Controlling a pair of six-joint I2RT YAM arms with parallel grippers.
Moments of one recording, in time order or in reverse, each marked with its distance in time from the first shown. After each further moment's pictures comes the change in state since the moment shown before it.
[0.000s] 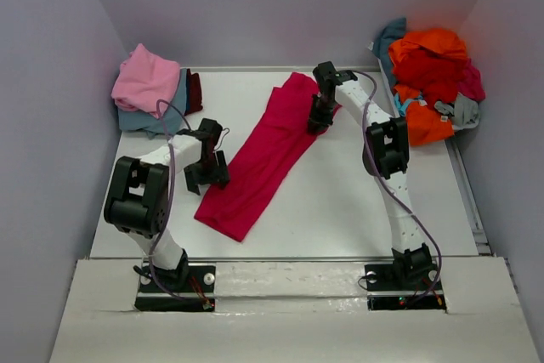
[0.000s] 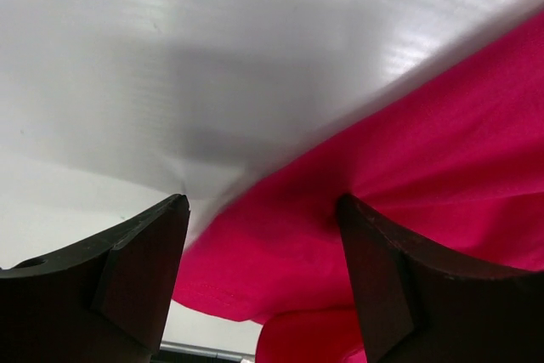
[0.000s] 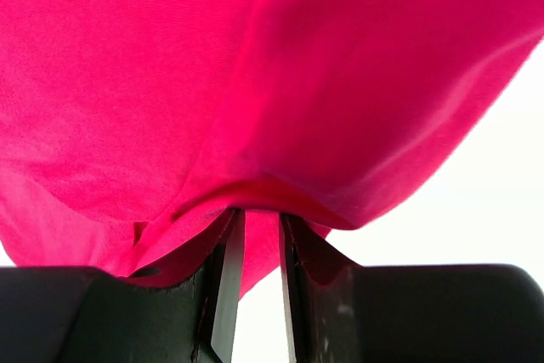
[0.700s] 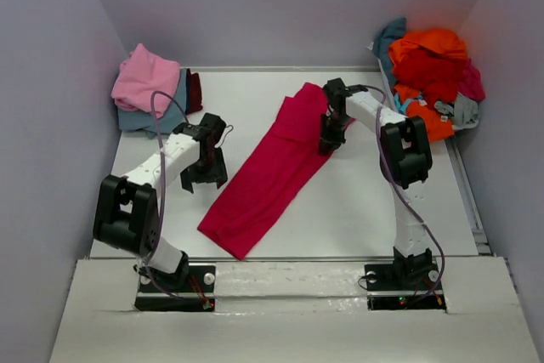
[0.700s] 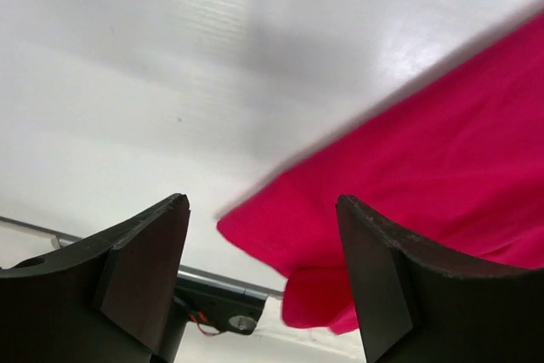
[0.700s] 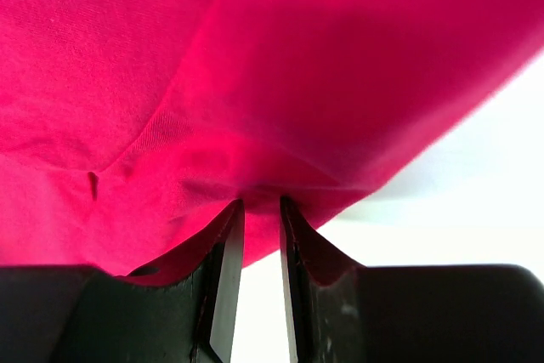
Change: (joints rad) left arm -0.078 -0.170 0.034 -0.246 -0.084 -0.048; right arm -0.006 -0.262 -0.475 0.115 -0.049 -0.105
